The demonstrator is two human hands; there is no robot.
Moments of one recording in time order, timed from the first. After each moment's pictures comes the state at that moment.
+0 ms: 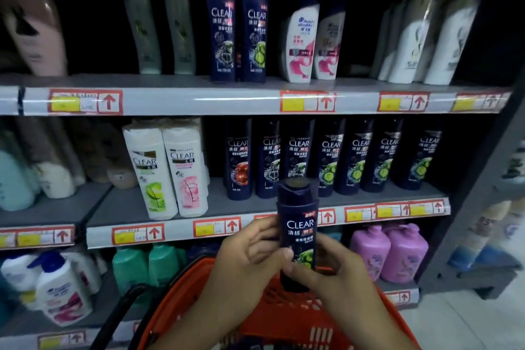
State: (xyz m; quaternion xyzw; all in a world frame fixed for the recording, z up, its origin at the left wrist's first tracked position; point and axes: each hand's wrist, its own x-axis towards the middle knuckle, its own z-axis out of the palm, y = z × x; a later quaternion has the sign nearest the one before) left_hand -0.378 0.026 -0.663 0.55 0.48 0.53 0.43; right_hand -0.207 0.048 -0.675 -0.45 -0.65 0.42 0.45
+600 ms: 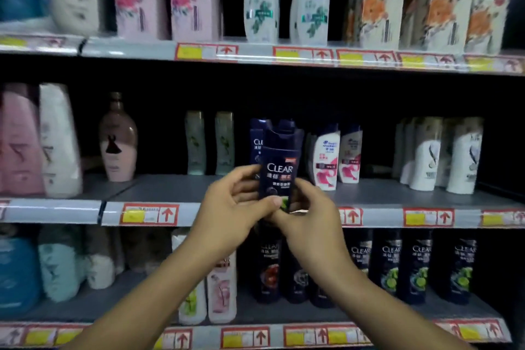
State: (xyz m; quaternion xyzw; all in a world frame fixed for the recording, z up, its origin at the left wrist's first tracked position) left_hand -0.449 0.067 -0.441 0.59 0.44 0.64 0.24; right_hand -0.313 0.110 -0.463 -0.32 -0.71 0.28 0.57
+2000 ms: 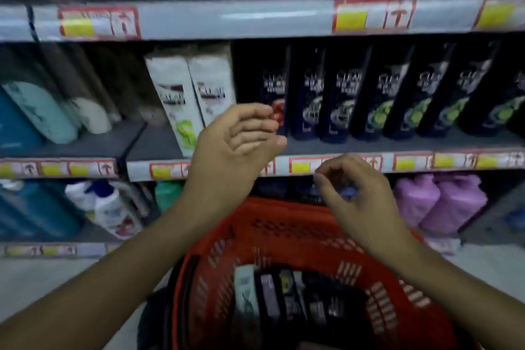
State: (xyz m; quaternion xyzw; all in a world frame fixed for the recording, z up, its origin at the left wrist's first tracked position) left_hand -0.431 0.036 -0.603 0.56 0.52 0.59 0.27; right_hand -0.232 0.096 -0.672 -0.37 -0.80 0.20 0.42
